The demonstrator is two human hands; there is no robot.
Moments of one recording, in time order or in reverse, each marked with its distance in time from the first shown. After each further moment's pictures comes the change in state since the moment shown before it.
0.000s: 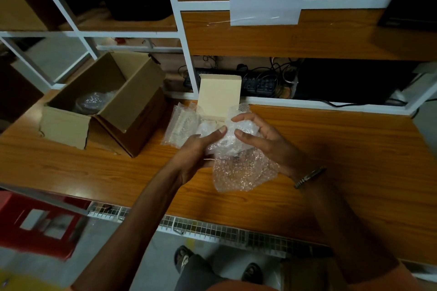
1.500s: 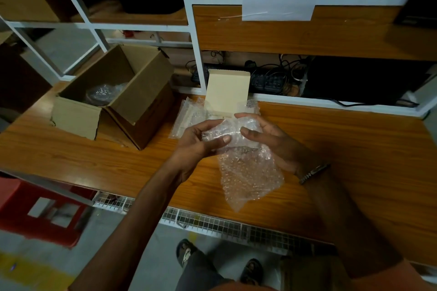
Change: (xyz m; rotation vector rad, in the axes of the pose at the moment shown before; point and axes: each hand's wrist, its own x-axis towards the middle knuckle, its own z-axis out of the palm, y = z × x) left_hand -0.018 -0.005 -0.016 -0.058 0.041 0.262; right_hand 0.005 0.003 0.007 0.154 -0.114 0.114
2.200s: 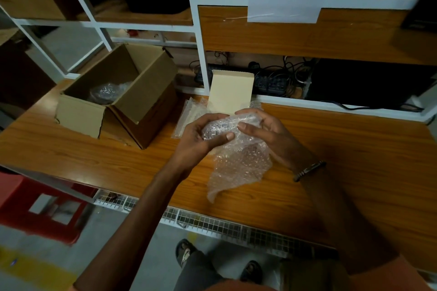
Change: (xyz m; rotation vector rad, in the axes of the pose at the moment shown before) left_hand 0.001 0.003 -0.004 0.196 0.058 0.194; right_hand 0.010 -0.014 0.011 -0.081 0.076 -0.089
